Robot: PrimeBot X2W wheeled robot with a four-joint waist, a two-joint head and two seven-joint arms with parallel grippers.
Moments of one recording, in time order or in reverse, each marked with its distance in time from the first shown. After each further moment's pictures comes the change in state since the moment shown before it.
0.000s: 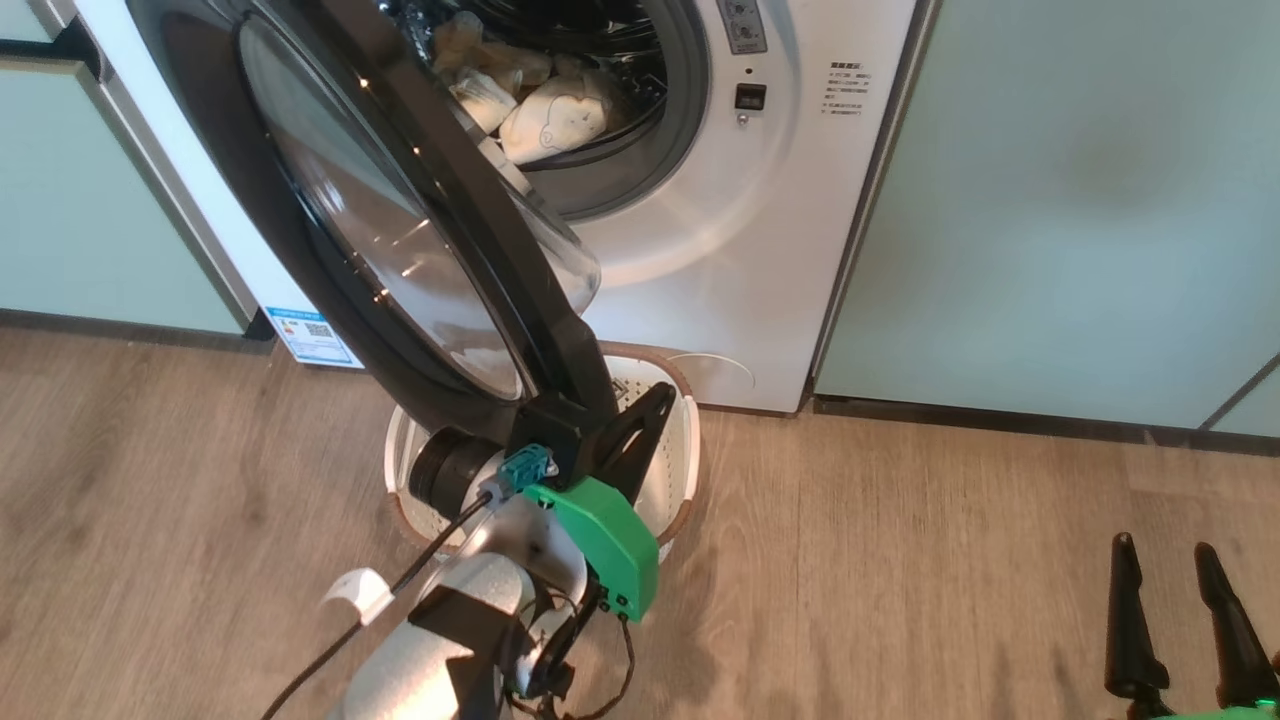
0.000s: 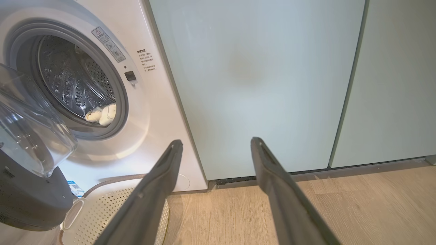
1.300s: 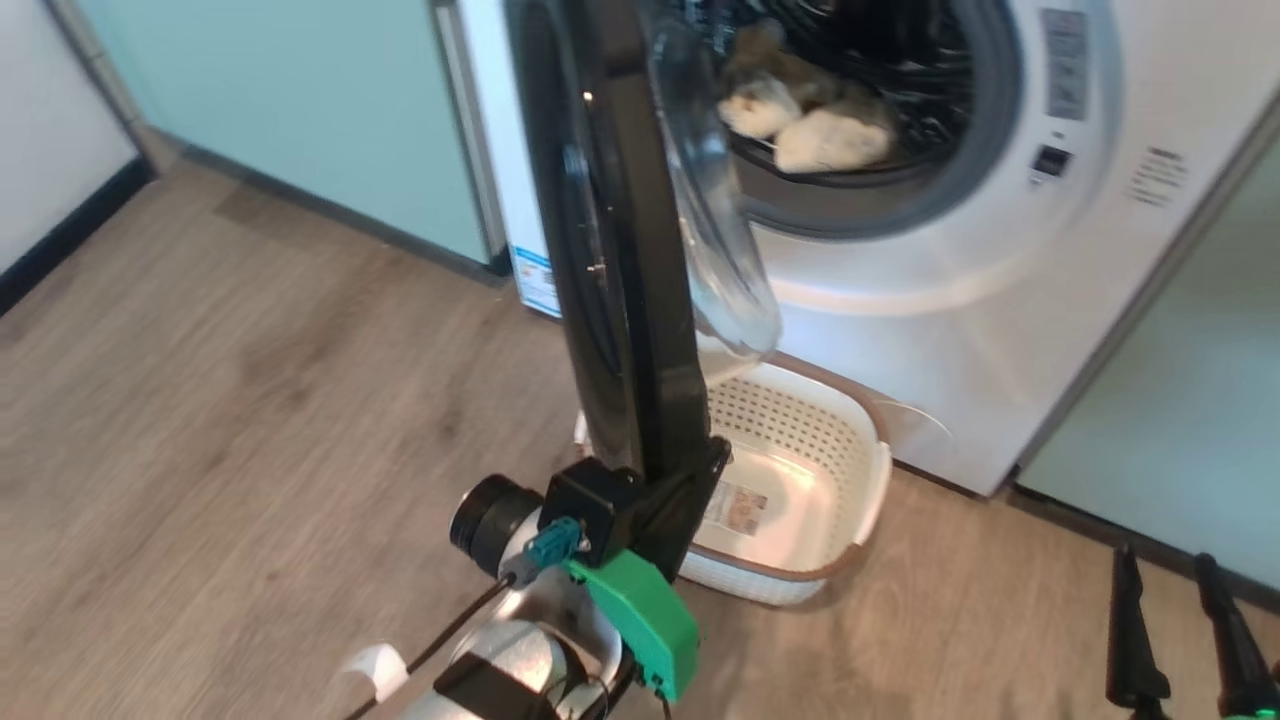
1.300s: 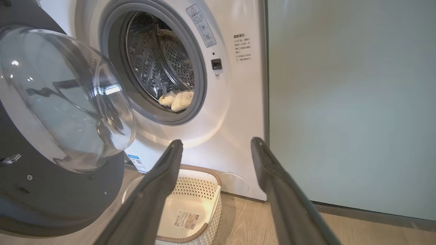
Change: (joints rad) left arm 0.081 0.009 -0.086 -0.128 -0.015 0.029 -0.026; right arm 0.008 0.000 -0.006 0.003 -0.001 0.000 0.000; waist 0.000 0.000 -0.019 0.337
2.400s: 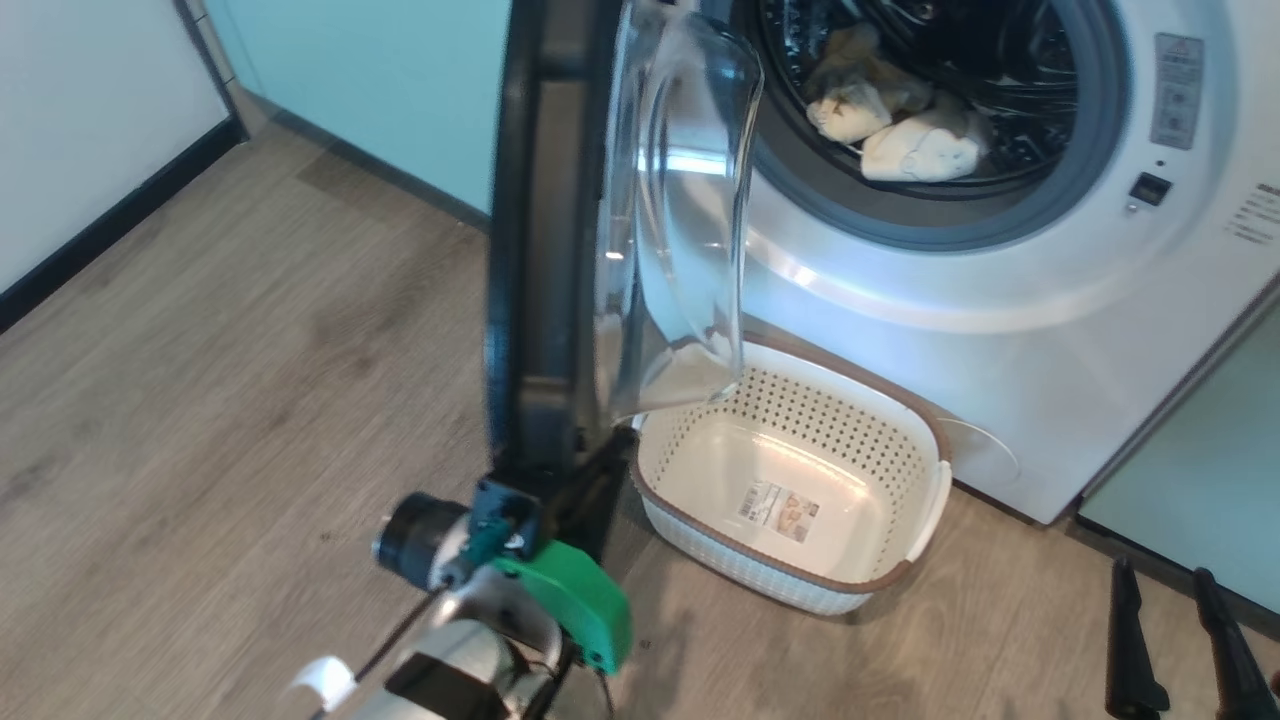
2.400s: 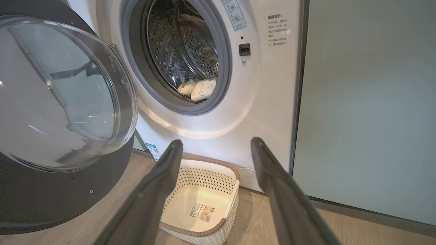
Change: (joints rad) left arm 0.034 0.040 0.053 0.056 -0.008 0.071 -0.059; right arm 0.021 0.001 0.002 0.009 0.009 0.000 0.000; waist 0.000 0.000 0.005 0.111
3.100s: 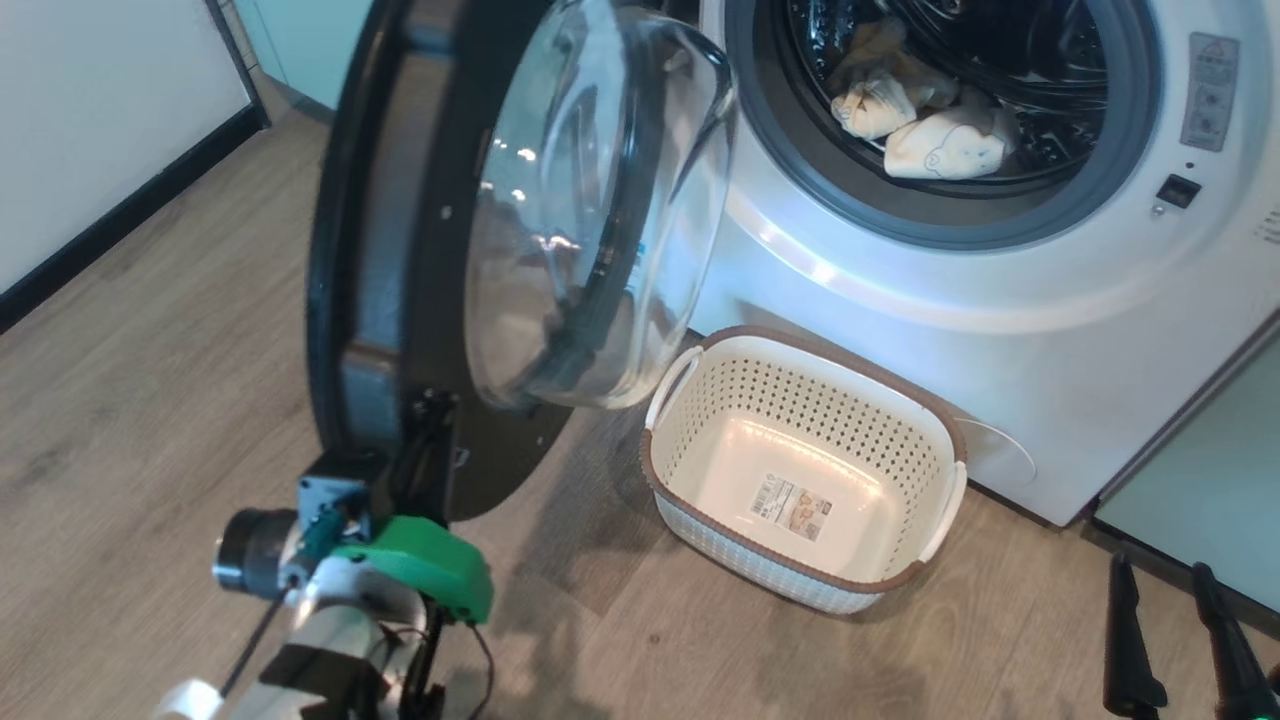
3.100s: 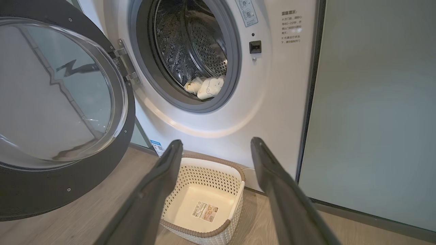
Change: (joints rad) left arm 0.047 0.094 0.183 0.032 -0.038 0.098 -0.101; right arm -0.007 0.000 0.004 -0.001 -0.014 0.000 0.000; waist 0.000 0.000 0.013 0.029
